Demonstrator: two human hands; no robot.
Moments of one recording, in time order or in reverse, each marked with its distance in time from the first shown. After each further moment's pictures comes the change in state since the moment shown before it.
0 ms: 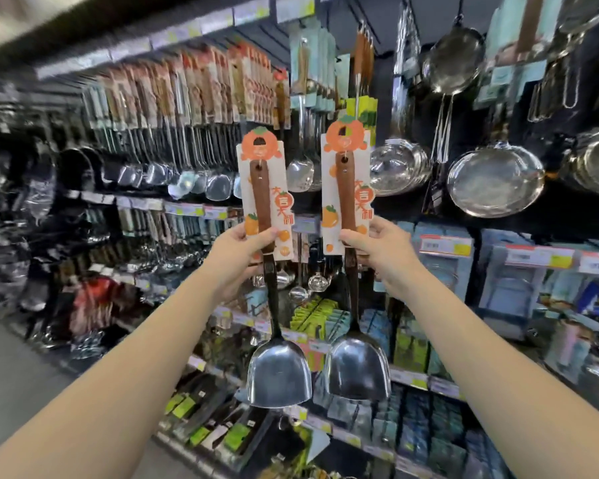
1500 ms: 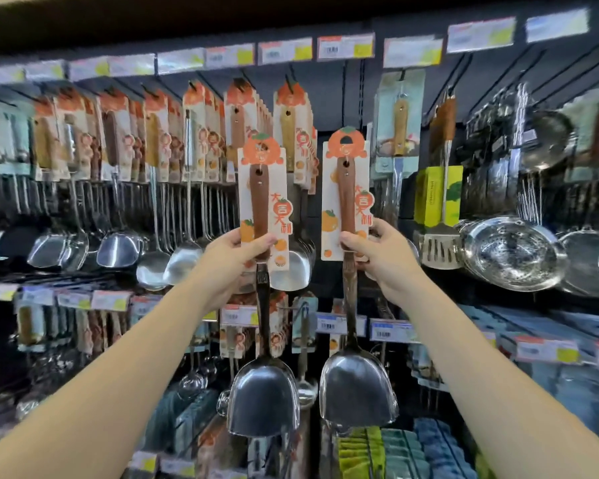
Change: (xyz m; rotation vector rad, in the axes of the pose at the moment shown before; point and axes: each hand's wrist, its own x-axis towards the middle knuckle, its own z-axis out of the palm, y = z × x) left_hand 0.333 0.037 -0.240 -0.085 -0.312 0.161; right_hand 0.284 0.015 0.230 -0.087 0.252 -0.160
